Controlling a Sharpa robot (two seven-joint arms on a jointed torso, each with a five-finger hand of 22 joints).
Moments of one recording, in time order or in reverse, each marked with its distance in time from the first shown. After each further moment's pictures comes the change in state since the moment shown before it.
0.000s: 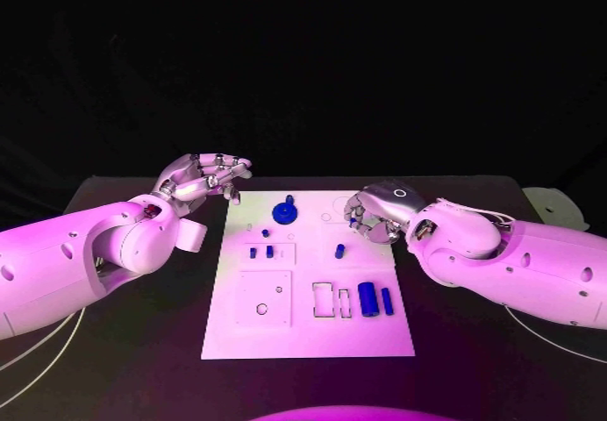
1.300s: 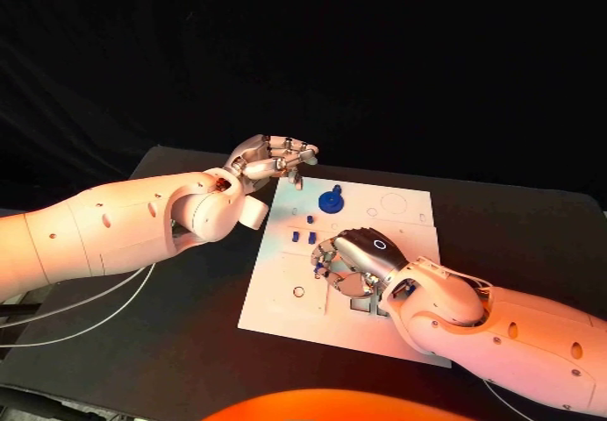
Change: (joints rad) left arm 0.000 0.036 0.000 0.007 0.000 -0.003 -0.007; left_hand 0.000 0.000 0.000 0.000 0.000 -0.003 0.004 0.000 0.000 -0.004 0.004 0.000 0.001 -0.004 0.004 0.000 -0.001 0.000 0.000 0.000 -0.004 -0.001; right arm -0.172 0.217 -0.010 0.047 0.075 -0.108 0.071; right_hand -0.007 -0.007 0.000 0.000 -0.005 0.002 0.002 0.001 0.000 0.009 0.002 -0.006 0.000 0.000 0.000 0.000 -0.002 0.000 0.000 0.000 0.005 -0.001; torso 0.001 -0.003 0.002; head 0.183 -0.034
